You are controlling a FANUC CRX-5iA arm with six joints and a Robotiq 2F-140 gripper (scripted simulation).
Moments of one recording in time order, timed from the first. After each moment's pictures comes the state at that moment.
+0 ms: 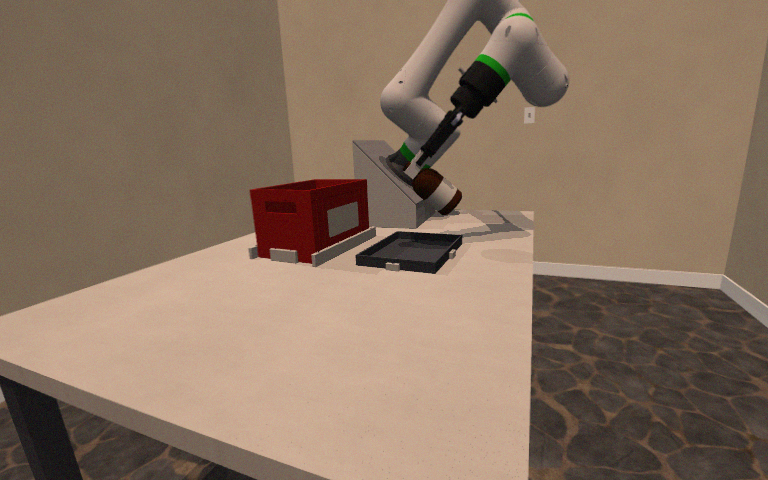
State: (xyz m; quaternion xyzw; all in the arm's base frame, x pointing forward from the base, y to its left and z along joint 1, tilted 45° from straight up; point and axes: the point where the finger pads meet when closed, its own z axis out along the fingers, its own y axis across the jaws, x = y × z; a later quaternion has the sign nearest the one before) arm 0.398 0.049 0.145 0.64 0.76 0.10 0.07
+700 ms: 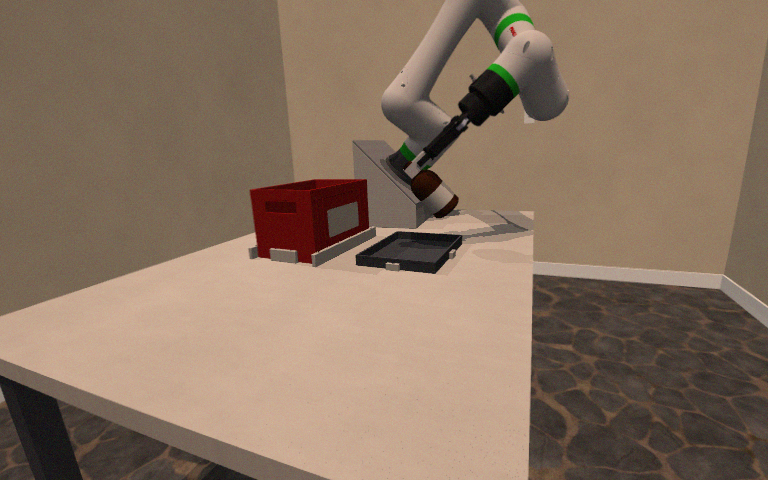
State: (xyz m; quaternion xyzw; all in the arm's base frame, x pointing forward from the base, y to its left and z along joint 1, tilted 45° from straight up) arm 0.397 0.050 0.145 0.64 0.76 0.06 0.11
